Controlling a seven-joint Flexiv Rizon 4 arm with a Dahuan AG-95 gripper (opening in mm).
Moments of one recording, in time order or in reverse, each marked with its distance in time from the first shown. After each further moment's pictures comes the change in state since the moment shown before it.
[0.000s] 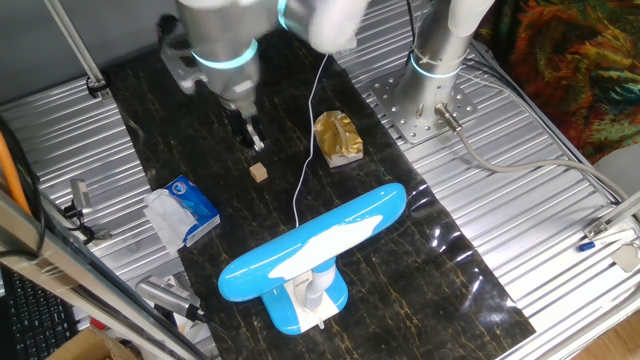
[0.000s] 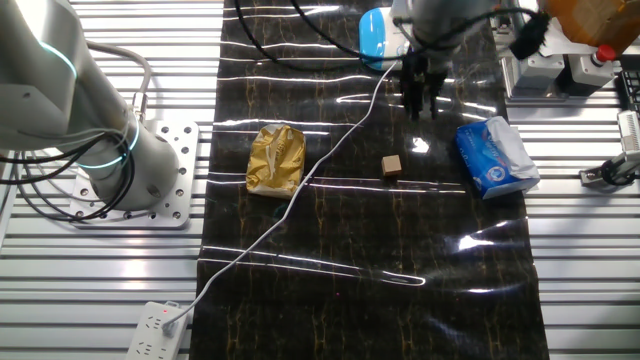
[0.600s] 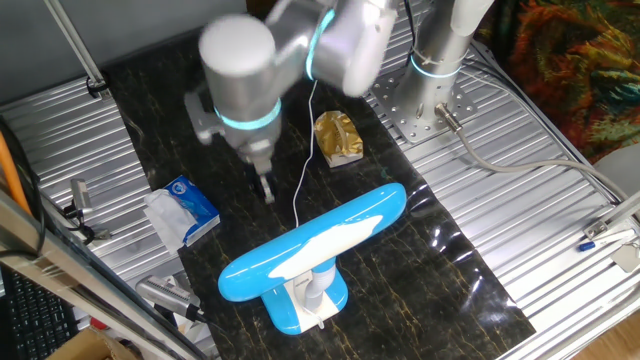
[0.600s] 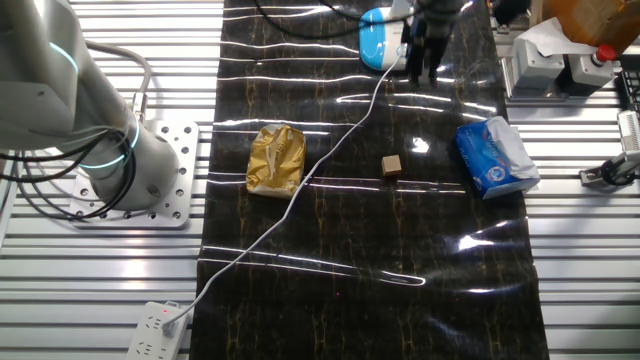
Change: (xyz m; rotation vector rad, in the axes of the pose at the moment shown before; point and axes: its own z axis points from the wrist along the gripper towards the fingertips) arm -0.022 0.089 0.026 -0.023 -0.017 0.142
